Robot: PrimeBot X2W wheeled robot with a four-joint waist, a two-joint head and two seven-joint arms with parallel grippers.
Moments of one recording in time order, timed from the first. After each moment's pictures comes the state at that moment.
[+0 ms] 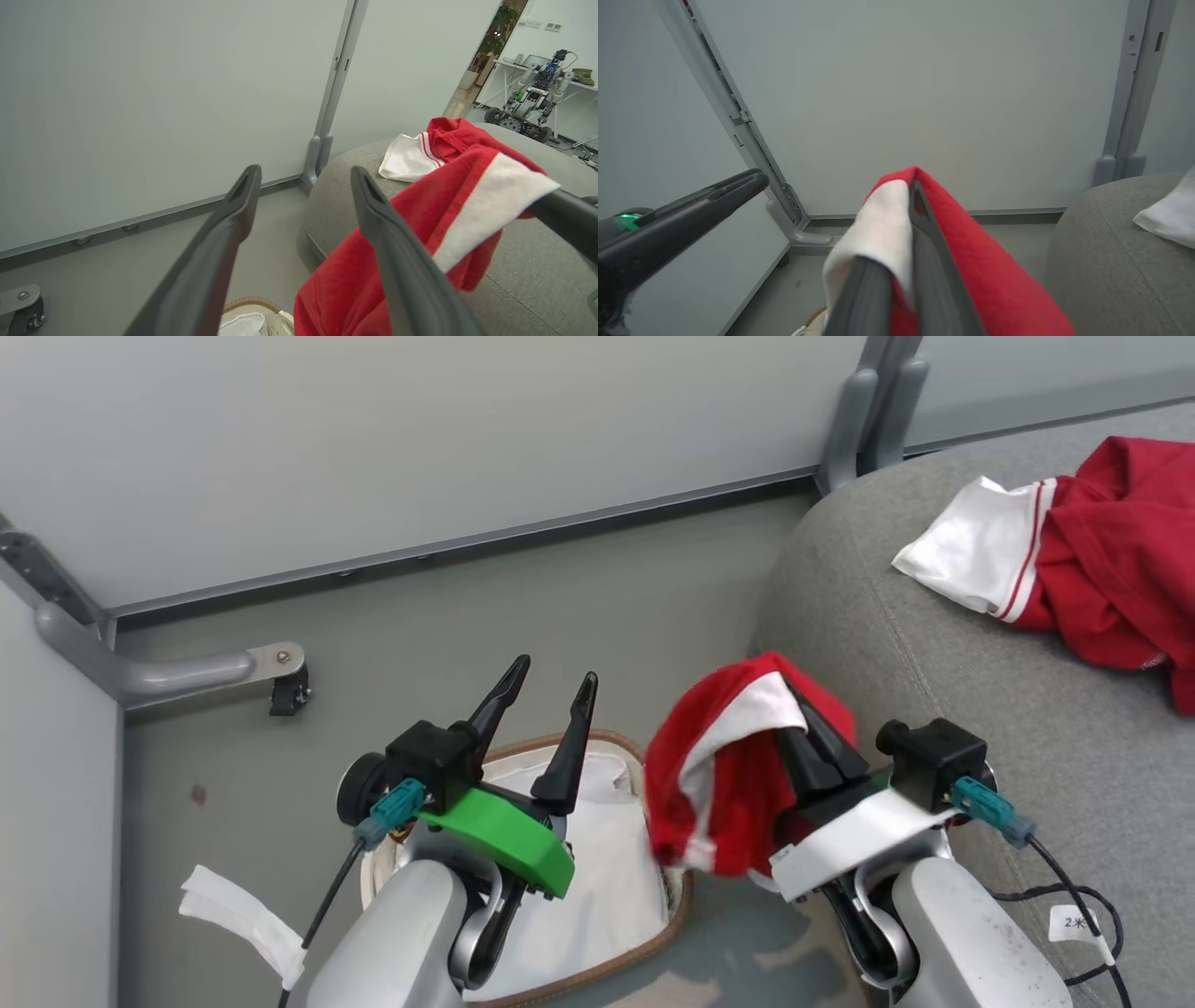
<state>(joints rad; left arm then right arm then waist) -0.39 0.05 -0.53 0.41 -0.45 -0.13 -0.26 -0.30 -0.05 0.33 0.25 0.35 0.13 -0.26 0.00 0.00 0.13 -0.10</state>
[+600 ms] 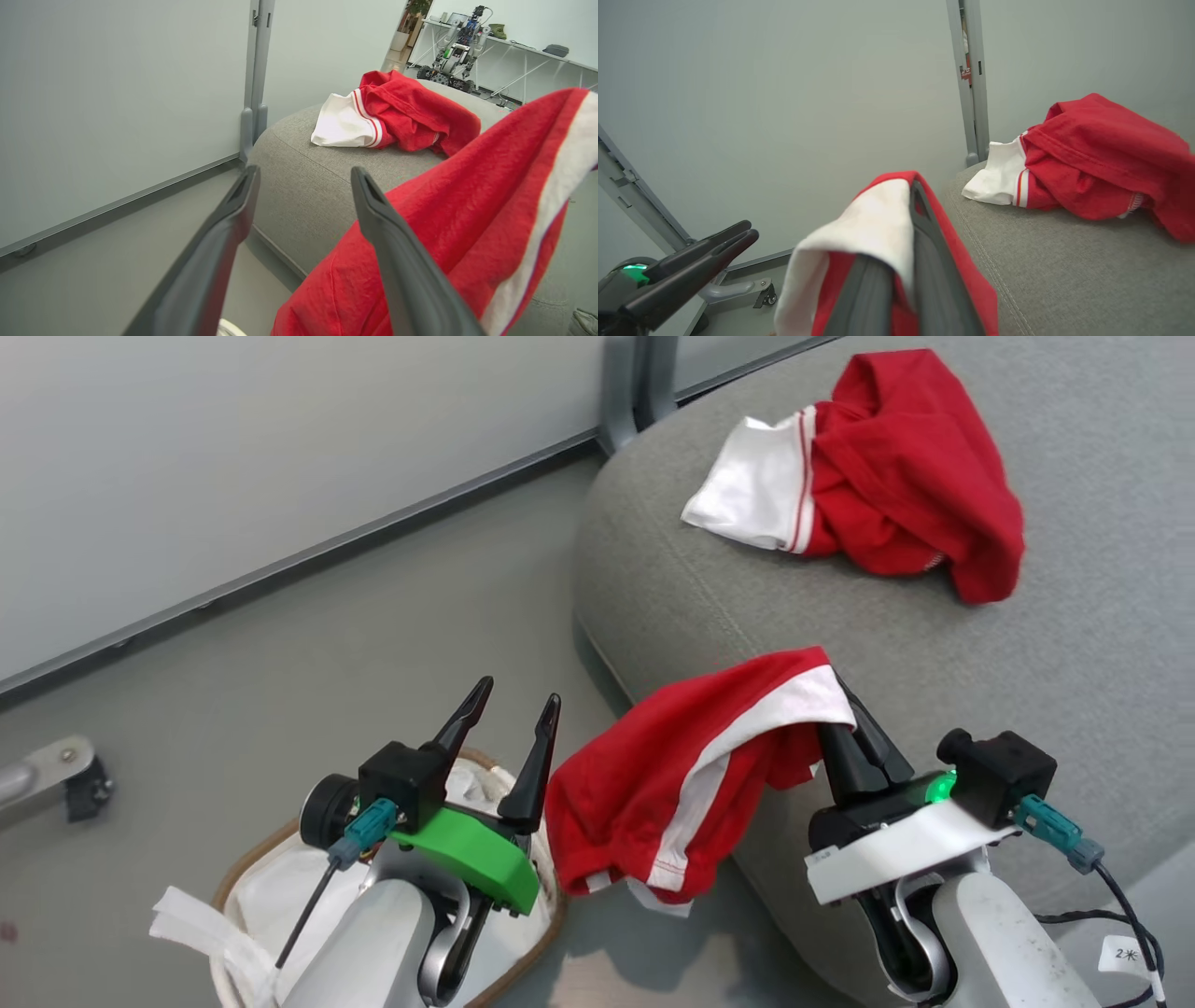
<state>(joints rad) -0.35 0.09 -0.50 0.42 -0.41 -0.13 -0.26 -0.22 -0.05 0.25 0.11 0.39 0.13 -0.26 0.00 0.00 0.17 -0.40</state>
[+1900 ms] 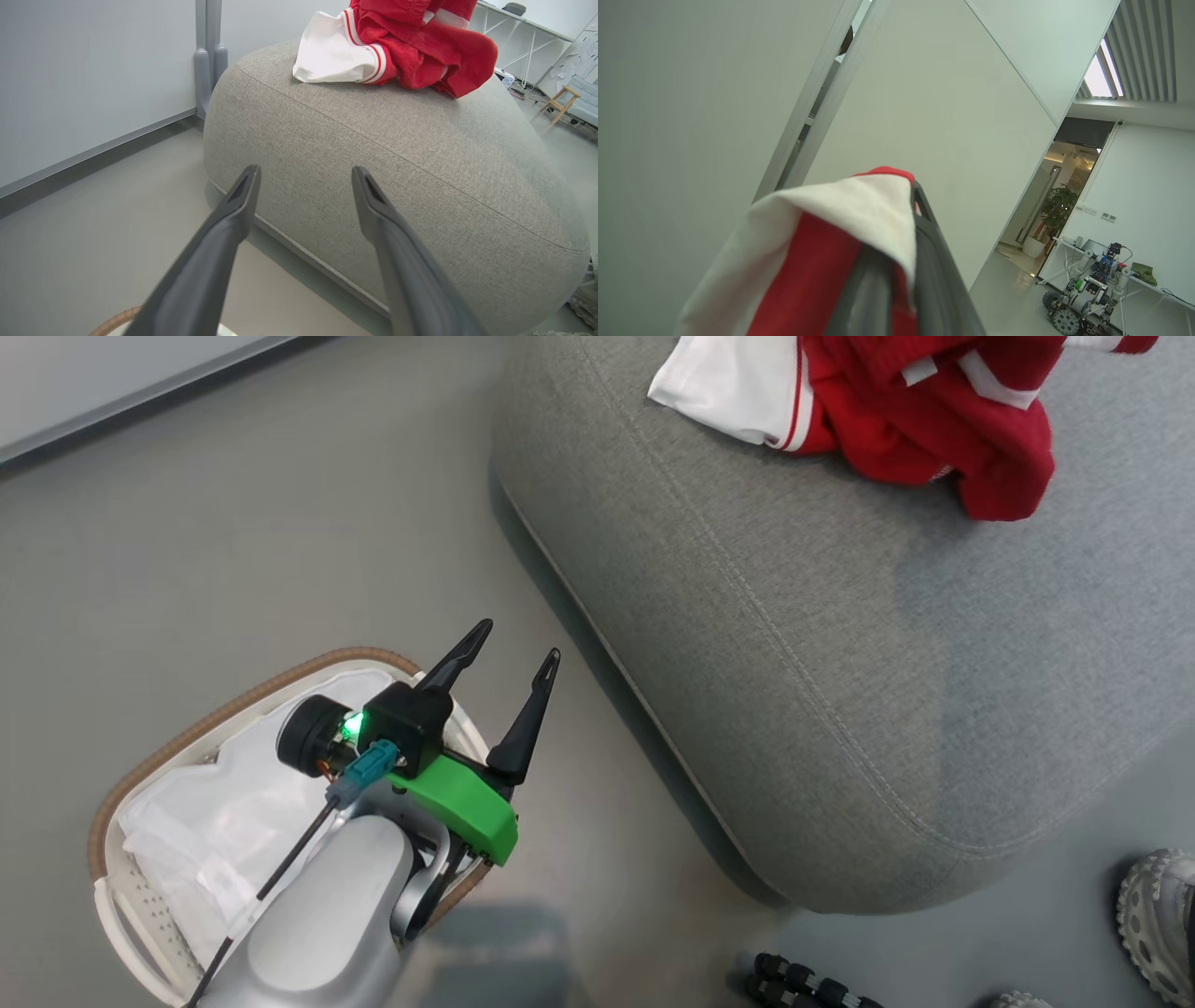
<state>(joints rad) -0.51 0.20 -0.64 0.45 -0.43 -0.13 -0.26 -1.08 -0.35 -0.13 0.35 0.02 0.13 -0.26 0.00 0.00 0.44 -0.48</state>
